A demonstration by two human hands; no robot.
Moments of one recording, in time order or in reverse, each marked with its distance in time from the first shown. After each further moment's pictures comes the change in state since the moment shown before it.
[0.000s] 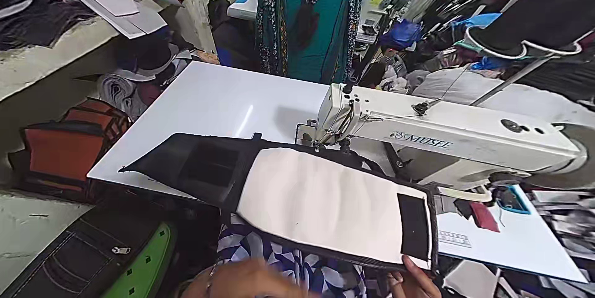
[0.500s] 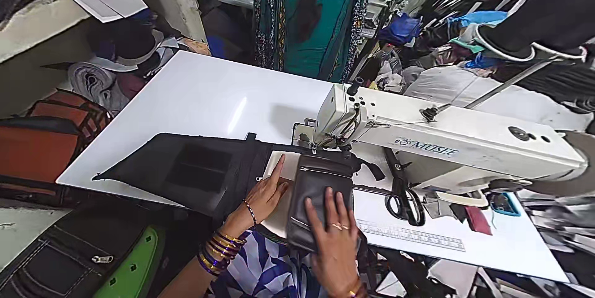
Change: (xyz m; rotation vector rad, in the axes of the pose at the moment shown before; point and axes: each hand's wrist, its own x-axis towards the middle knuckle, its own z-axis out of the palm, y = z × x) left_hand 0.084 -0.090 -0.059 0.259 0.395 -0.526; right_hand 0.009 0.073 0.113 -1.836 -0.566 -0.955
